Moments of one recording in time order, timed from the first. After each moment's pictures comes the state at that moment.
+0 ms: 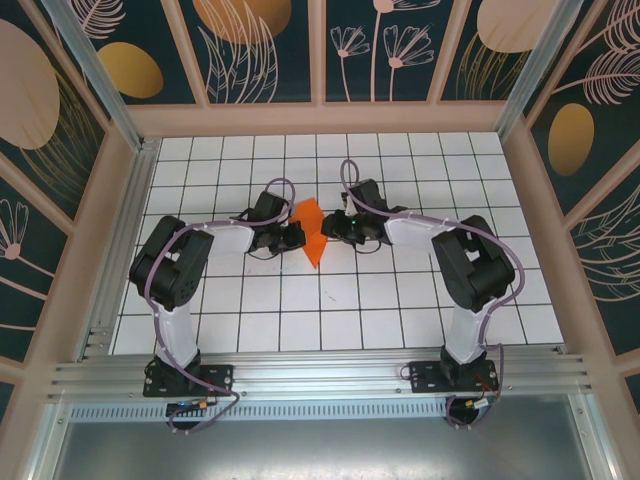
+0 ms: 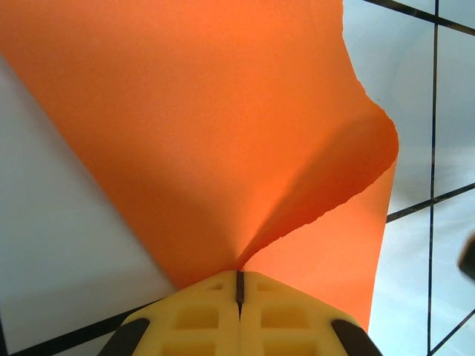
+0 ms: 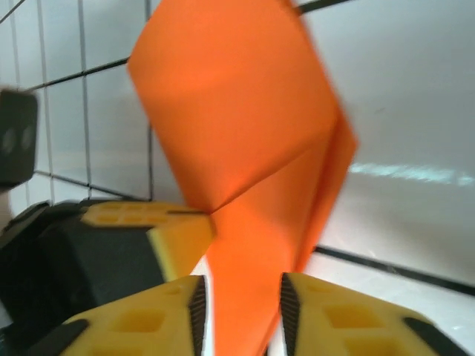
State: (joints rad) left arm -0.48 1.92 1.01 -0.04 0.36 -0.66; right arm 0.57 1.85 1.09 -0.10 -0.41 0.72
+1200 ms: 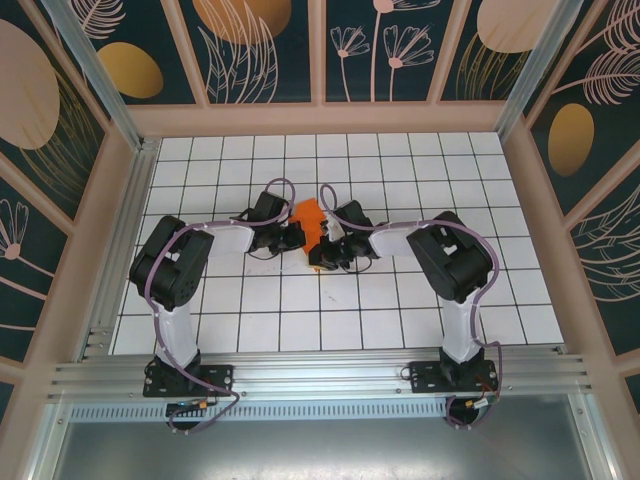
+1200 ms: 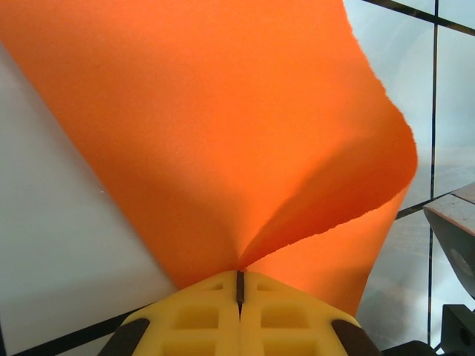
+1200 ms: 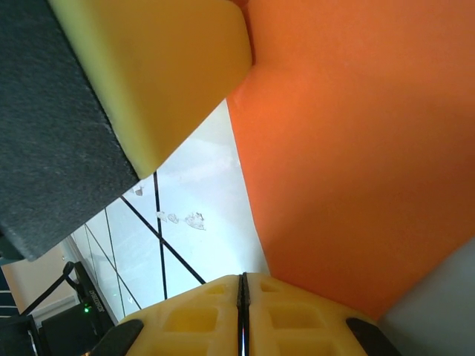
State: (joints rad) left arm -0.48 1.92 1.01 -0.04 0.36 -0.66; right arm 0.64 1.98 1.03 -0.02 -0.69 0.72
